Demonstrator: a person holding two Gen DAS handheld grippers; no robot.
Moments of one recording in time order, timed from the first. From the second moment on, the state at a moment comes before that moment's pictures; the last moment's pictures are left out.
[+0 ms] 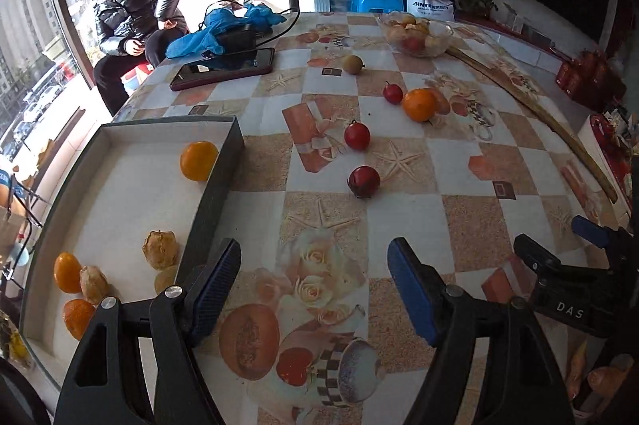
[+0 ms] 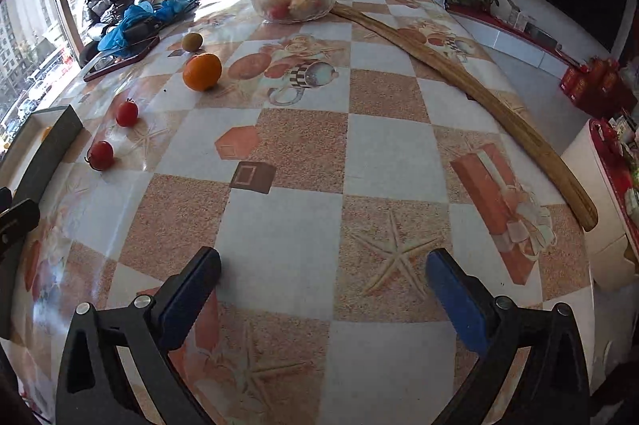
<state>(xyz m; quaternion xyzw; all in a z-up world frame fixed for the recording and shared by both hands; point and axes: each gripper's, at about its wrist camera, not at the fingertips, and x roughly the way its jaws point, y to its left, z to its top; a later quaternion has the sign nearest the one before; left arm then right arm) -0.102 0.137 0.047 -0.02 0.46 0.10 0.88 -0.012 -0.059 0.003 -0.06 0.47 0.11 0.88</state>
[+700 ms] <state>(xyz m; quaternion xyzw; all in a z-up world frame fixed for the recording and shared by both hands) -0.052 0.123 0.012 -0.02 0.45 0.12 0.88 -0.006 -0.058 0.000 -0.05 0.46 0.11 0.88</state>
